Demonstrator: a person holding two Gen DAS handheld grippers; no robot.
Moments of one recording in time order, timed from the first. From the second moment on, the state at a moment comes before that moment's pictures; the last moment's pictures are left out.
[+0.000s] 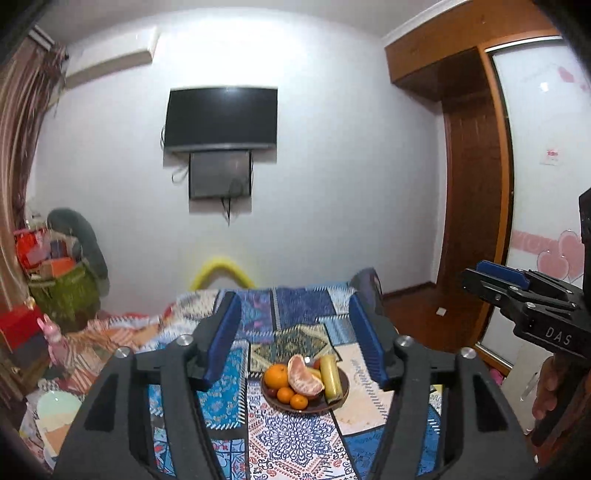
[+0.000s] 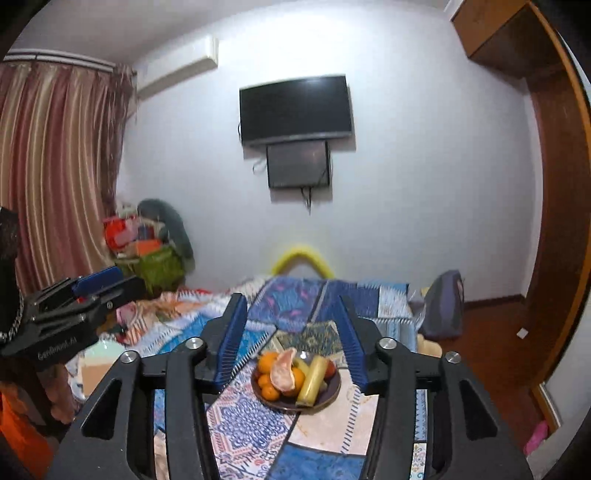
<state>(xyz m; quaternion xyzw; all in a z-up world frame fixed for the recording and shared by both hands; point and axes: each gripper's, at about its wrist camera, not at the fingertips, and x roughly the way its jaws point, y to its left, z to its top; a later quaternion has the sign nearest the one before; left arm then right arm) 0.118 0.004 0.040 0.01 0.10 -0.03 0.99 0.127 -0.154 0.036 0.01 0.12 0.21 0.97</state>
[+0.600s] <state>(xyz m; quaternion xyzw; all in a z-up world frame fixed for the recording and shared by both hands) 0.088 0.001 0.046 0.00 0.08 -0.02 1.00 0.092 -0.145 0.039 0.01 0.07 0.18 0.98</state>
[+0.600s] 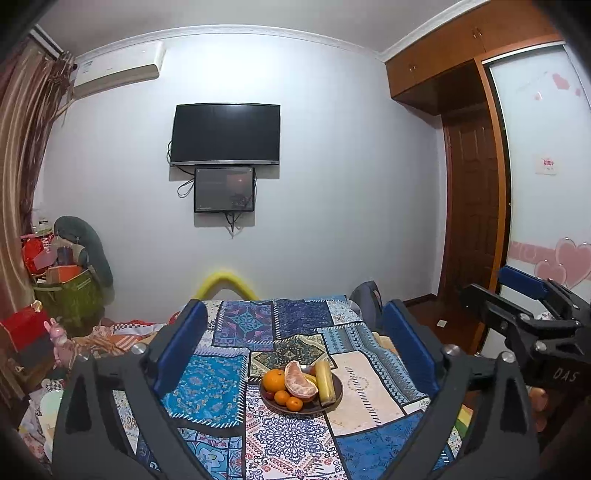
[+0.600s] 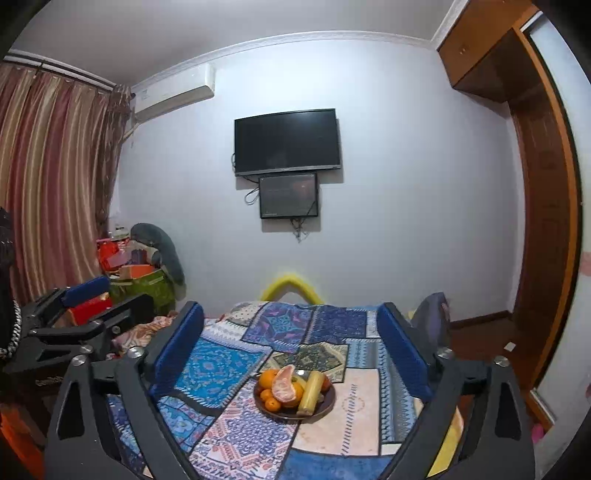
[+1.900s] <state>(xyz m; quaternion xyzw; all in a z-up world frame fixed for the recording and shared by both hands) 0.087 -0.001 0.041 0.00 0.07 -0.01 1.00 0.079 -0.152 0.041 0.01 0.06 0.16 0.98</state>
